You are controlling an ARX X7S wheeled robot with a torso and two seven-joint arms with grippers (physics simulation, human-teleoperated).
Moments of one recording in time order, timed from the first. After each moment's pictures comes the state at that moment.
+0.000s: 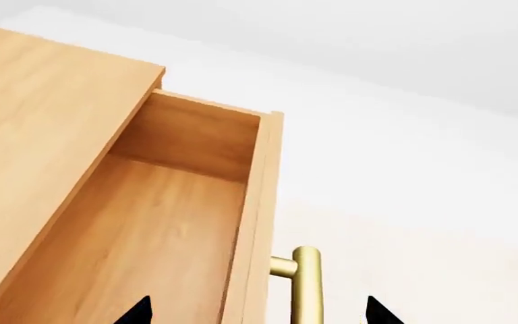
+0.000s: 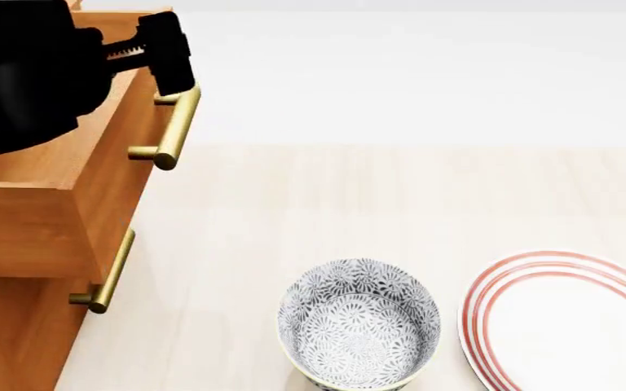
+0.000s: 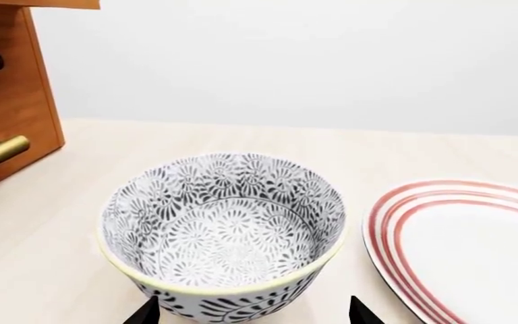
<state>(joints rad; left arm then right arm) -1.46 -0.03 0.08 -0.71 -0.62 -1.08 -0.54 0.06 0.32 -0.44 0.05 0.33 -0.05 0.31</state>
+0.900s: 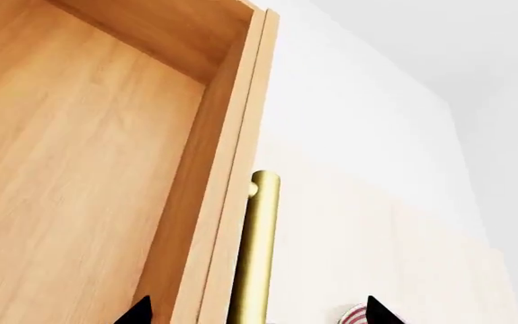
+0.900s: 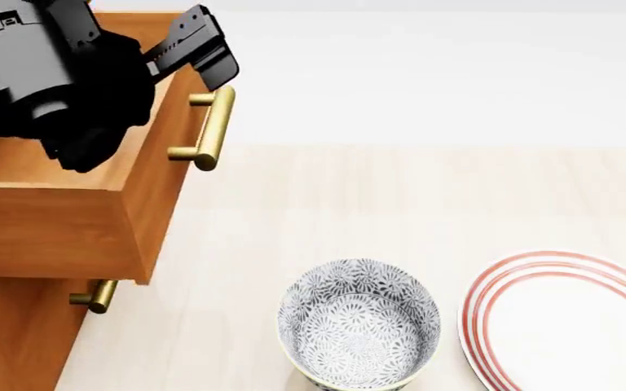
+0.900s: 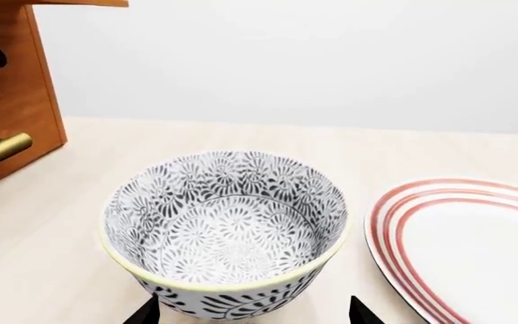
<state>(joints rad) -1.56 -0.03 0.06 -1.03 -1.14 -0.97 -0.75 0.06 0.33 -0.45 0.05 0.34 -0.05 0.31</state>
